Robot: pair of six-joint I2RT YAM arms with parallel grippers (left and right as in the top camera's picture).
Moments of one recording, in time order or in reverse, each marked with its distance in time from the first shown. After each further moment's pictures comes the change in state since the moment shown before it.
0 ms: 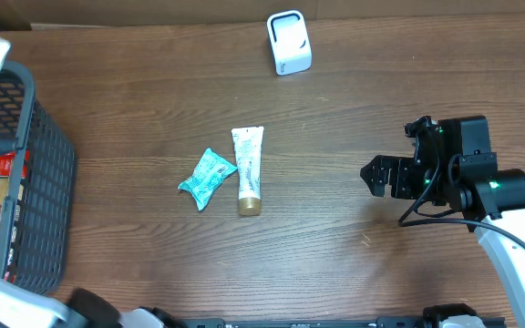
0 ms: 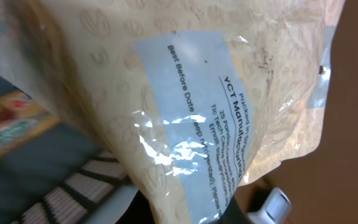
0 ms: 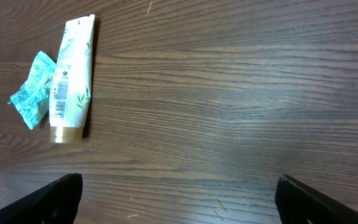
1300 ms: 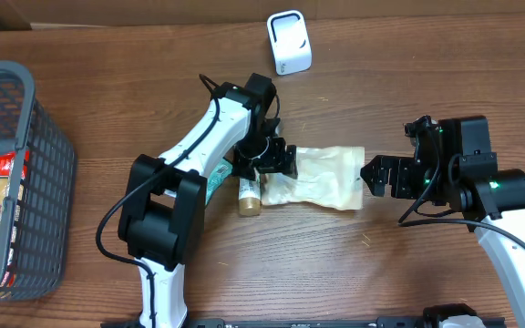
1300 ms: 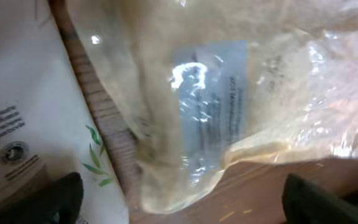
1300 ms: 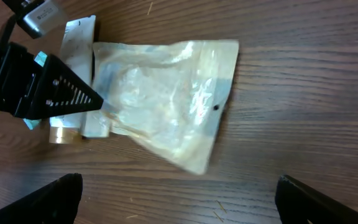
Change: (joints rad) left arm -1.357 0.525 -0.540 0.200 -0.167 0.082; right arm 0.000 0.000 0.000 0.004 0.000 -0.002
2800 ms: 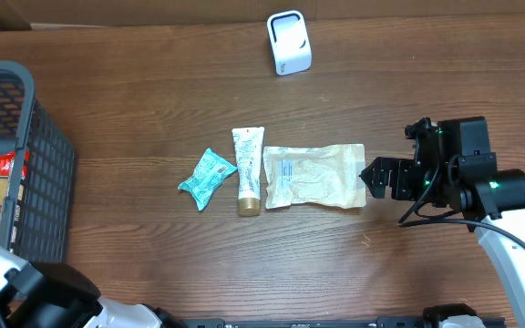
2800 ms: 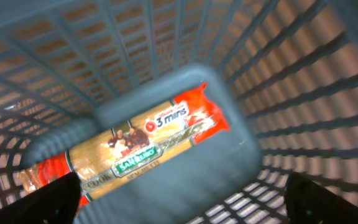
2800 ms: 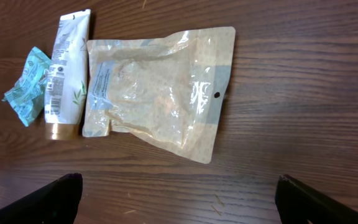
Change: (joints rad) left arm 1.275 -0.342 0.325 0.019 -0.409 0.022; right arm 0.000 0.000 0.000 -0.022 0.018 -0.001
